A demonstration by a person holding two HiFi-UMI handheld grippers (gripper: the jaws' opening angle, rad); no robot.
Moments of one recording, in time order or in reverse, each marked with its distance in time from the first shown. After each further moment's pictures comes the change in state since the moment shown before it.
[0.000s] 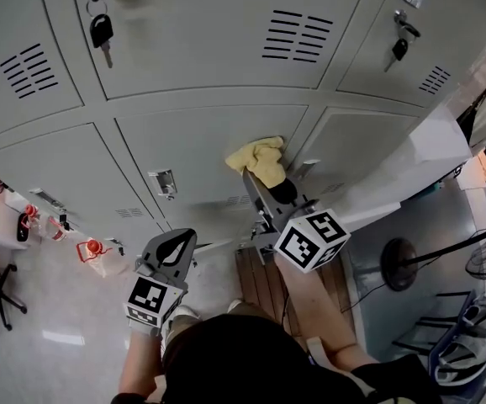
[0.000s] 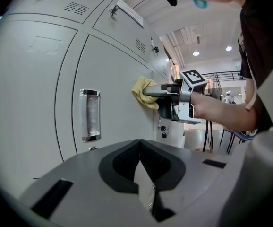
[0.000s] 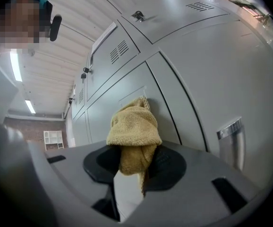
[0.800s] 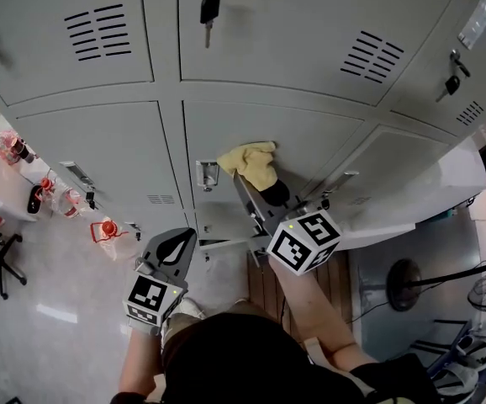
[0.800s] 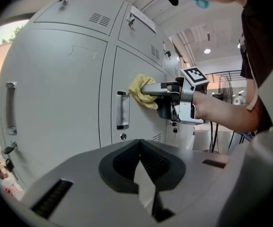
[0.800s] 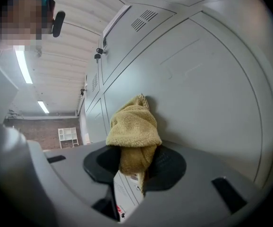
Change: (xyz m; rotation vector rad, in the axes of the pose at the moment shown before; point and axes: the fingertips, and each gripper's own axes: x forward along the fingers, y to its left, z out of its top) left arm -0.059 0.043 -0.019 -0.045 0.020 0.134; right arm 0.057 0.079 -0.037 0.001 0.072 0.156
